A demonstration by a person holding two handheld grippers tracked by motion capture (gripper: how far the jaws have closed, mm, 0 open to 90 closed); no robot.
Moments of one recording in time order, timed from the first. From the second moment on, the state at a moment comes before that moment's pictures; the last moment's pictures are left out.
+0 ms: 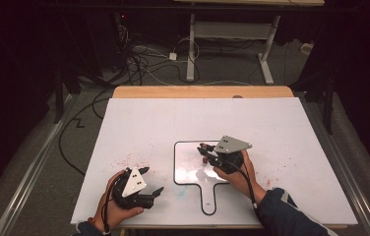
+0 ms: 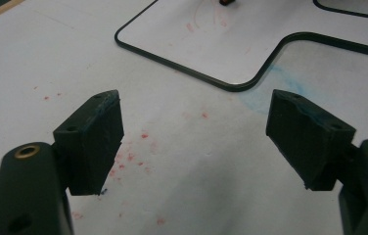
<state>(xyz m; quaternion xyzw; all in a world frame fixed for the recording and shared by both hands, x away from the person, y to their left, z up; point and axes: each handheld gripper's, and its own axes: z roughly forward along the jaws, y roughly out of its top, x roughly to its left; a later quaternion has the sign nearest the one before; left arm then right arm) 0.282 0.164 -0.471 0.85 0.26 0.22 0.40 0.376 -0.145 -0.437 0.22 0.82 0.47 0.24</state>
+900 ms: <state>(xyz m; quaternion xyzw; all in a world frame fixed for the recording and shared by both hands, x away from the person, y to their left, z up) 0.282 0.164 -0.471 0.85 0.27 0.22 0.40 0.382 -0.155 -0.436 0.25 0.81 0.46 0.25</state>
